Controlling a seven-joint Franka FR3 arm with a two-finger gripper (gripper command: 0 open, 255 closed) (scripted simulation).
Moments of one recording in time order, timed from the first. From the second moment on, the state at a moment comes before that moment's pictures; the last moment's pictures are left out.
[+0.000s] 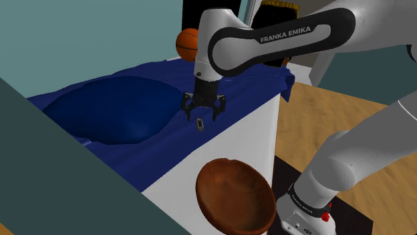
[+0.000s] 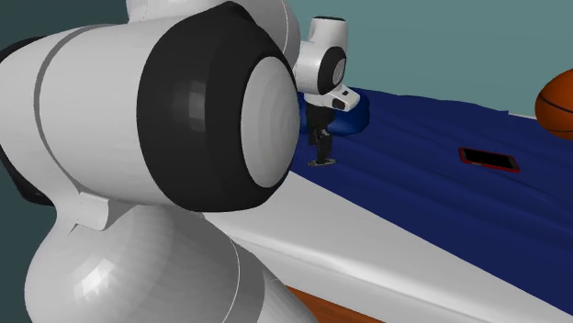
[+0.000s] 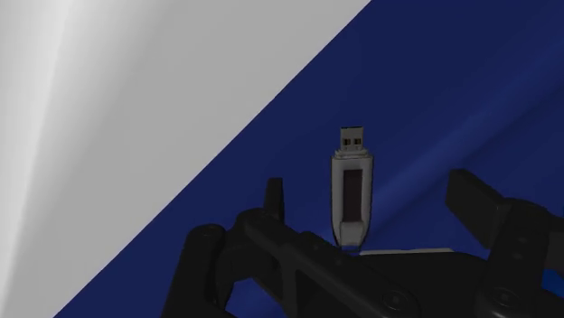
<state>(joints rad) -0.01 -0.36 0.44 -2.32 0.17 1.99 0.95</state>
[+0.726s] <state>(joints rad) -0.01 -0.33 0.45 -2.37 0.17 2.06 0.96</state>
